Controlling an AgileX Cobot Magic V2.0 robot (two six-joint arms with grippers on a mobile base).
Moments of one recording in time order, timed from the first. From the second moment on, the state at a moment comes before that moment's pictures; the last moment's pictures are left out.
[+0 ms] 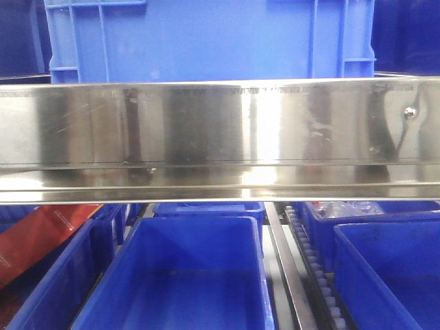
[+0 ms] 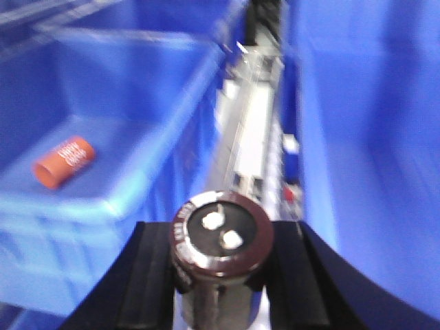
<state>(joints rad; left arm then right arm) -0.14 0.59 -0.89 -0.25 0.66 0.25 0.18 0.90 -1.27 0.17 0.79 -0.12</state>
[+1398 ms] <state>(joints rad) -0.14 0.59 -0.89 -0.25 0.72 0.25 0.50 1.98 -2.09 0.16 0.99 -0.17</state>
